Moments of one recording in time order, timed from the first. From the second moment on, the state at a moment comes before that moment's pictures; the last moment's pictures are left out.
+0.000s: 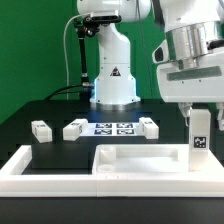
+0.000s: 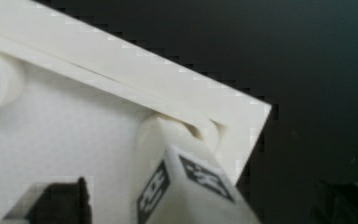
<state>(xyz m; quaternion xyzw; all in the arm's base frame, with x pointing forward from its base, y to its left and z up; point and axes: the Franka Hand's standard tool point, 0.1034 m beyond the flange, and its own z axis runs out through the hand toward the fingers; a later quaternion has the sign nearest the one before) 0.657 0.108 0.101 -0.85 0.51 -0.02 0.11</state>
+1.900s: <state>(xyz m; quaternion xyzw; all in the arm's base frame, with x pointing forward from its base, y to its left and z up) 0.661 0.098 0.107 -0.71 0.70 0.02 0.11</state>
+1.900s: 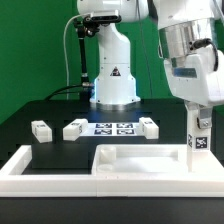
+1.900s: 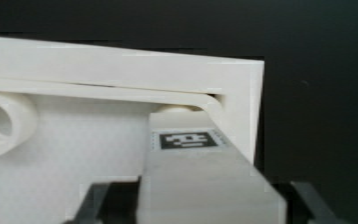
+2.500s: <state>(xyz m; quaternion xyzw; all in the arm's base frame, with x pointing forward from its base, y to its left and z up) 0.662 0.096 0.102 -0.84 0.53 -0.01 0.11</state>
